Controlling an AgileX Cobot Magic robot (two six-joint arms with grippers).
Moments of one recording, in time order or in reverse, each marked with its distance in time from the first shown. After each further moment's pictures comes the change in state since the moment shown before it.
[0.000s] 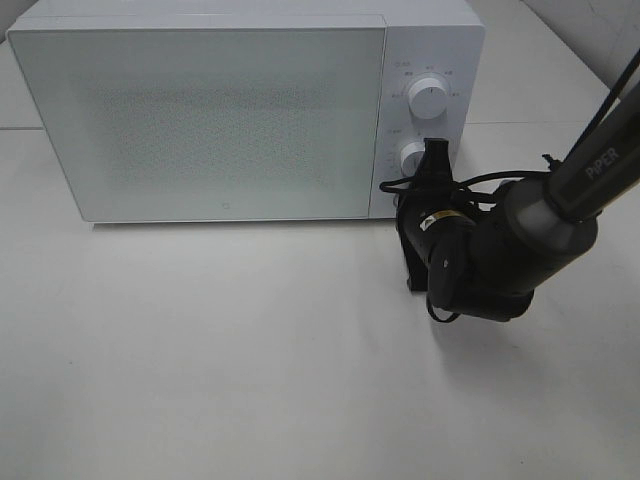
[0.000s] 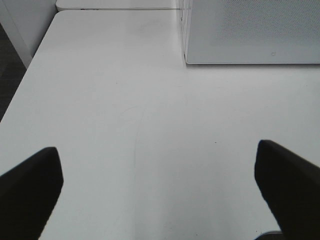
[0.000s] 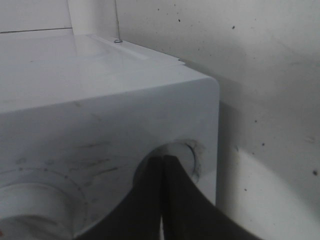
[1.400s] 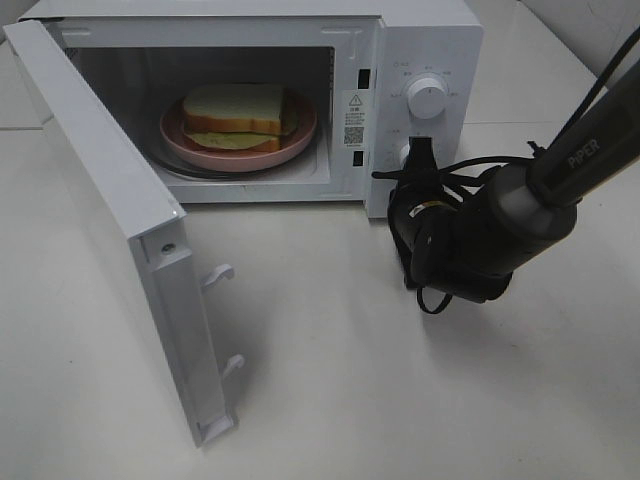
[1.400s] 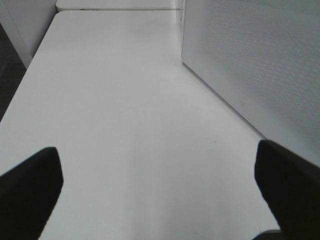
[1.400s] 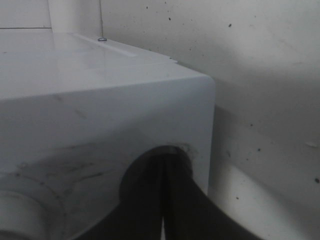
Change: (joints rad) left arm 0.000 0.000 0.000 0.000 0.000 0.000; right arm -0.007 0.025 -0.097 0.092 0.111 -0.156
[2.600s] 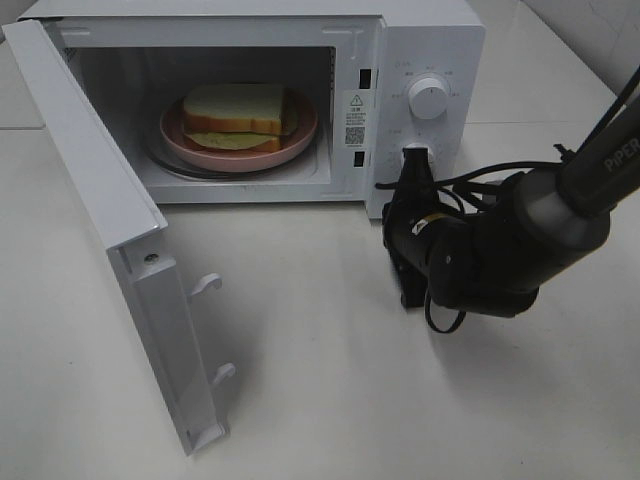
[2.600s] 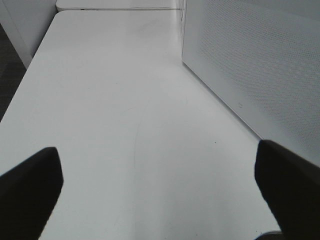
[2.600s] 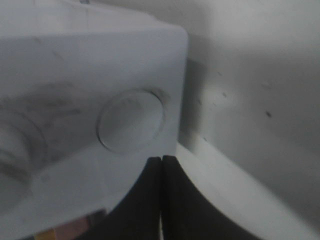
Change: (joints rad) left arm 0.000 0.000 0.000 0.000 0.000 0.000; right arm 0.040 -0.084 0.131 -0.131 0.047 0.112
